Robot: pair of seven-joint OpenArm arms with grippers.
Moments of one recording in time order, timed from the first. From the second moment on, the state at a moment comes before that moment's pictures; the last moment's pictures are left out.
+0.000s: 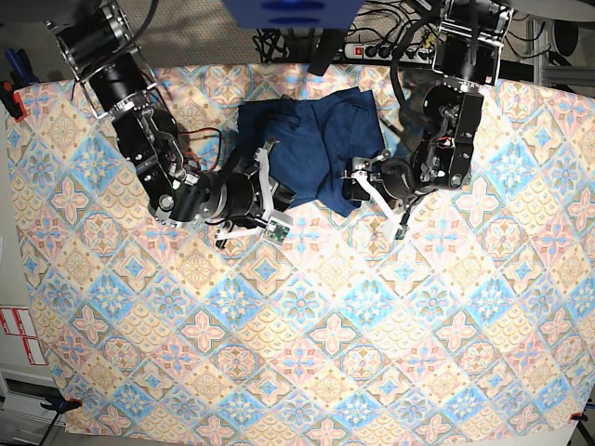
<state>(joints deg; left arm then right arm) 0.3 -11.2 9.2 79.9 -30.6 -8.4 51.5 8.6 17.3 -28.3 92.5 25.0 35.7 -54.3</state>
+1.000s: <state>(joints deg) 1.9 -10.8 13.3 80.8 -30.8 -11.5 47.1 8.4 17.1 -28.5 92.5 24.9 35.7 -54.3</state>
